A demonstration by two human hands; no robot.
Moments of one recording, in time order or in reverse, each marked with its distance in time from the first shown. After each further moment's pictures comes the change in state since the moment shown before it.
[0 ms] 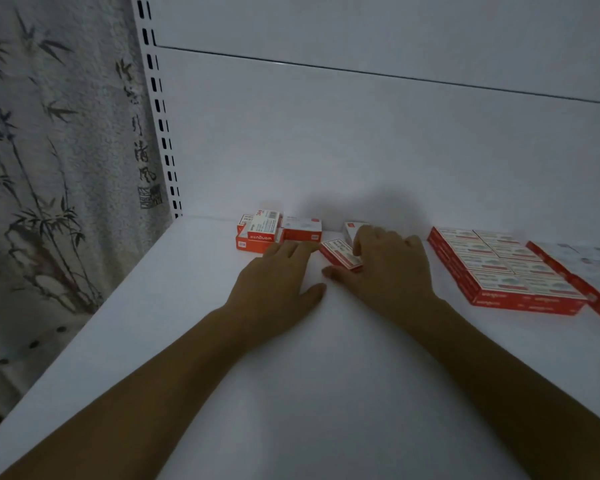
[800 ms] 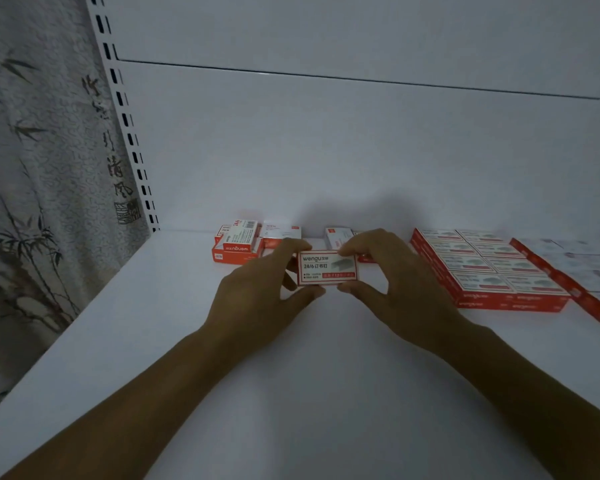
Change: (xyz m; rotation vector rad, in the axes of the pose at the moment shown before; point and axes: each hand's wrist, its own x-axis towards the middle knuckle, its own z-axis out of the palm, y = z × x) left_hand 0.001 0.018 -0.007 -0.187 0.085 -0.052; right_hand -0.028 0.035 -0.015 0.549 0.210 -0.315
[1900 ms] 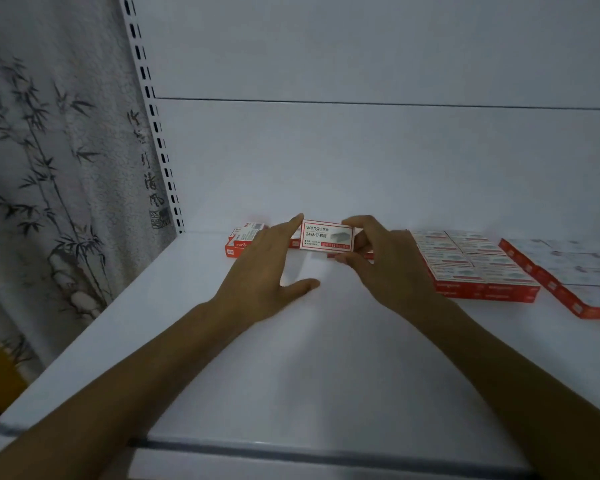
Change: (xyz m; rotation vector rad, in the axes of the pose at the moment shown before) left_hand -0.002 0.018 -0.006 0.120 -0.016 0.035; right_hand 0.004 -0.012 -0.021 -0.029 0.043 0.193
